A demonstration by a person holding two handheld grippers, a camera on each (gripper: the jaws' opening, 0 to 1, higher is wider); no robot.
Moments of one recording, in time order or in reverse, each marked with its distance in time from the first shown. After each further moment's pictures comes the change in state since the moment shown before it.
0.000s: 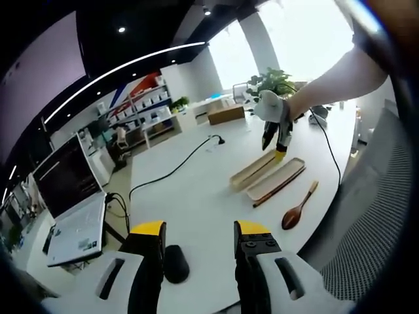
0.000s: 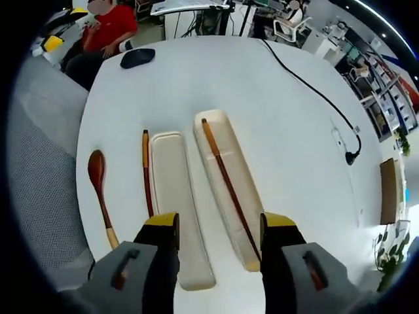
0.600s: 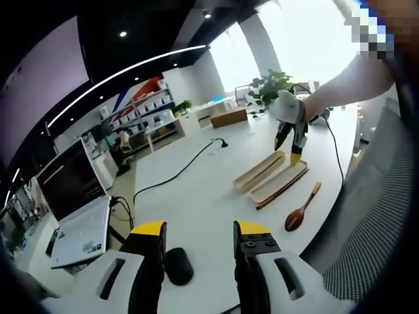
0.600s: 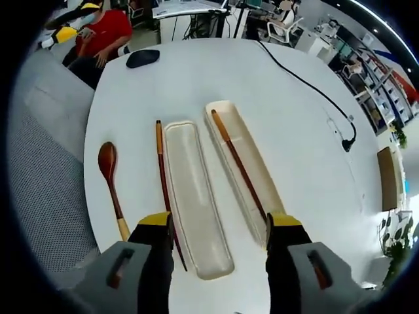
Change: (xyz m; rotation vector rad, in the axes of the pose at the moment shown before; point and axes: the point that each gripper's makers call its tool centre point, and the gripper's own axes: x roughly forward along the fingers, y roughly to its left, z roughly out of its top) left arm -0.006 -0.004 0.016 0.012 -0.023 0.027; right arm -0.013 0.021 -0.021 0.035 -0.035 -0.016
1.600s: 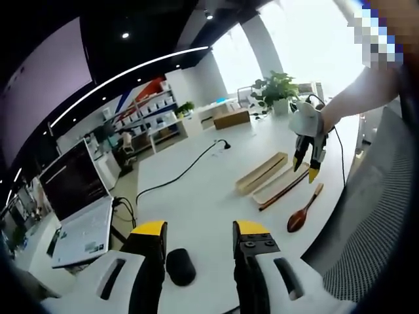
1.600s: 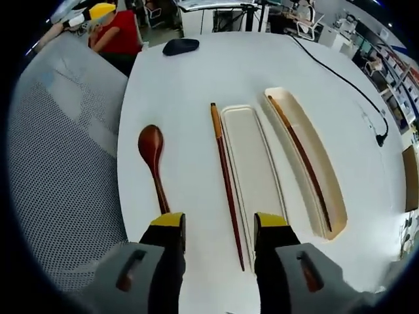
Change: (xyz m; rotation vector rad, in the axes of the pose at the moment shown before) left arm -0.006 0.004 -0.003 -0.003 -0.007 0.015; right arm 0.014 0.079 -0.015 -0.026 0.013 0.172
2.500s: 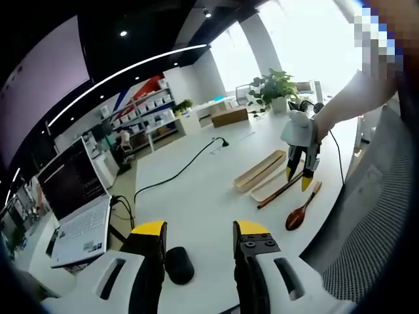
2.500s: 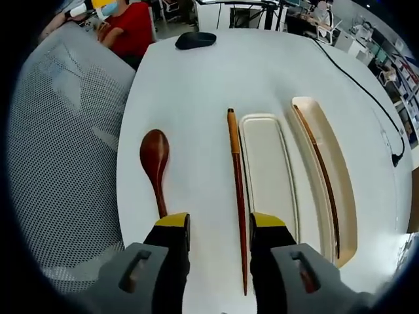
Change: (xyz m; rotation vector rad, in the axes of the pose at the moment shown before) left arm 0.005 0.000 -0.004 0.002 0.014 -0.015; right arm 0.027 0.008 0.018 -0.071 0.021 0.063
